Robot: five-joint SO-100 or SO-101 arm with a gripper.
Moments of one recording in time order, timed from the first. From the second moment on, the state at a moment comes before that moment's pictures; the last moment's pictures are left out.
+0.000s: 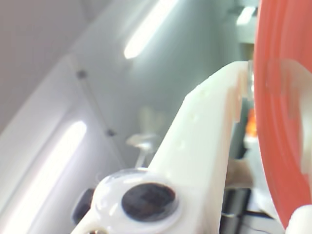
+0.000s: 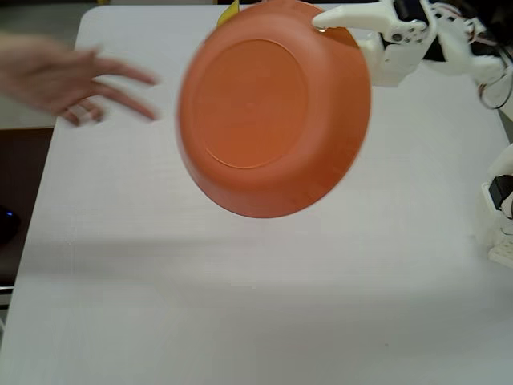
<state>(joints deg) -10.2 109.8 61.3 14.9 -3.2</state>
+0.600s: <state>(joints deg) -8.8 106.9 64.6 4.3 -1.7</state>
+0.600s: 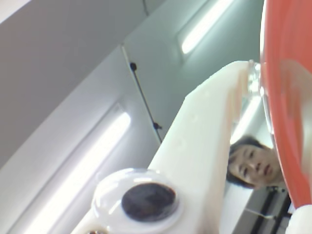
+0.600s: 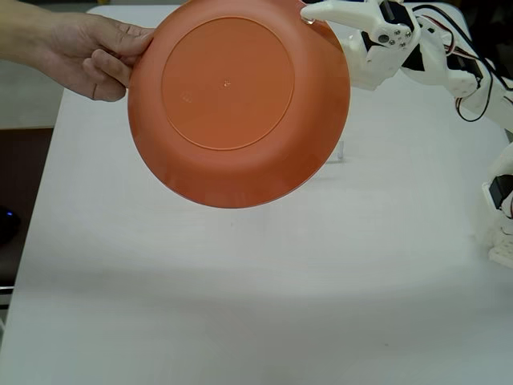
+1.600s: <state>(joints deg) 13.9 112.4 77.3 31.7 -11.8</state>
